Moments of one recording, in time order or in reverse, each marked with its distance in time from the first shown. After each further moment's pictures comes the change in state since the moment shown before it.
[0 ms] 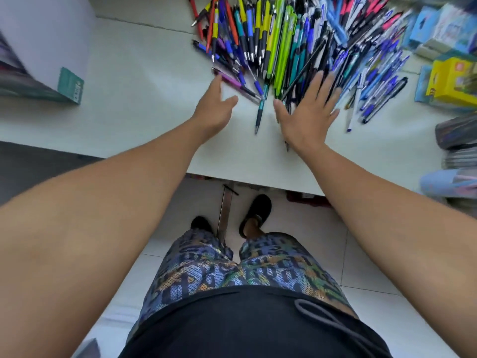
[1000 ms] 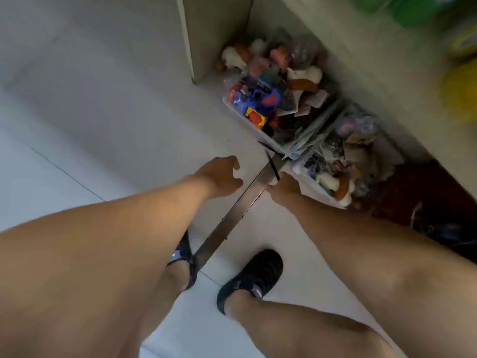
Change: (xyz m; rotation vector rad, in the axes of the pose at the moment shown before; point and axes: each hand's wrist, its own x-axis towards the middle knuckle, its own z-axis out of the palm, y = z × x) left_hand 0.012 -0.604 0.142 0.127 -0.186 -0.344; right_hand -0.107 0.119 0.615 -0.342 -0.820 -0.047
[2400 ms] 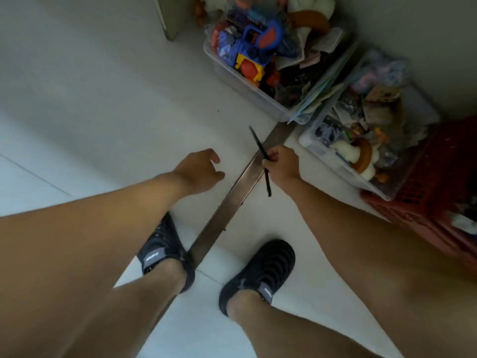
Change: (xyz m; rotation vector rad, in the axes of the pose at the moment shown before) left_hand 0.029 -0.059 0.069 -0.132 0.019 -0.053; right_hand 0.054 0.045 0.066 0.431 0.217 -0.190
